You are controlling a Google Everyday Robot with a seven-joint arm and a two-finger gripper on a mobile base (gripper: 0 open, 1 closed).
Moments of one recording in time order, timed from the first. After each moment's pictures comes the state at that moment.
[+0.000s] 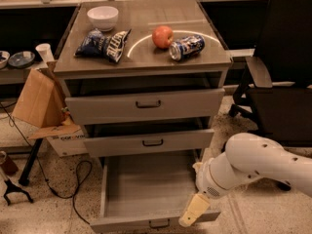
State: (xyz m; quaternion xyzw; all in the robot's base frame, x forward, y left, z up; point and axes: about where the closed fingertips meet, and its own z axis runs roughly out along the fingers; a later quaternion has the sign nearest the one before) arm 0.392 -0.102 0.596 -0.54 0.81 0.19 0.15
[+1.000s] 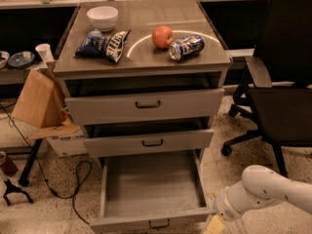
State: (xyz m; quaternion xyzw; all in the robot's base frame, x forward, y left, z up) arm 0.372 -0.171 0.434 -0.49 0.82 0.27 0.12
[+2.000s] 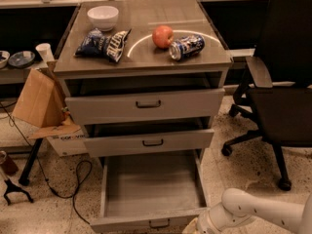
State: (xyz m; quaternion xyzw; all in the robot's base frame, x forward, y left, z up) arm 0.344 -0.128 0.283 -0.48 0.79 0.37 0.10
